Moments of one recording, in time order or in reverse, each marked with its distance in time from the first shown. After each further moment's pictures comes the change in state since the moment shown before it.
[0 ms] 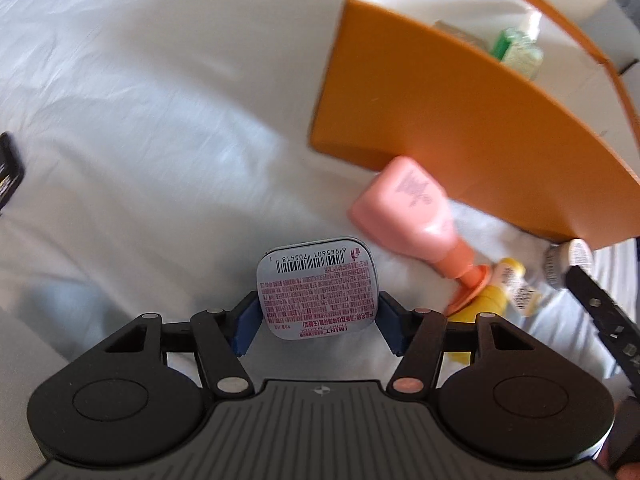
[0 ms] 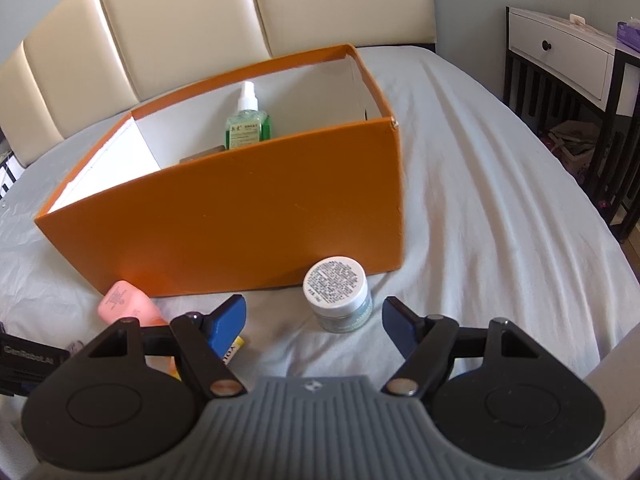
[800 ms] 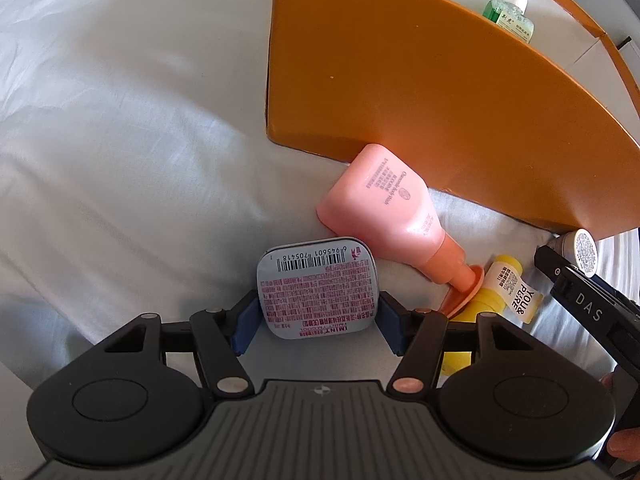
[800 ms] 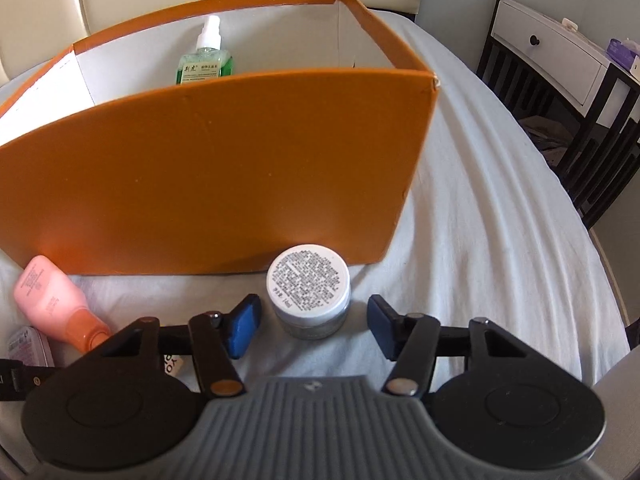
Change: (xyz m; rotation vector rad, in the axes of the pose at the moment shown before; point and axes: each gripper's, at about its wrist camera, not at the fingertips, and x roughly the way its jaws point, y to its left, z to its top) left arm 0.035 -0.029 0.017 0.038 0.043 0.009; right arm 0.045 0.018 0.004 -0.086 0.123 -0.196
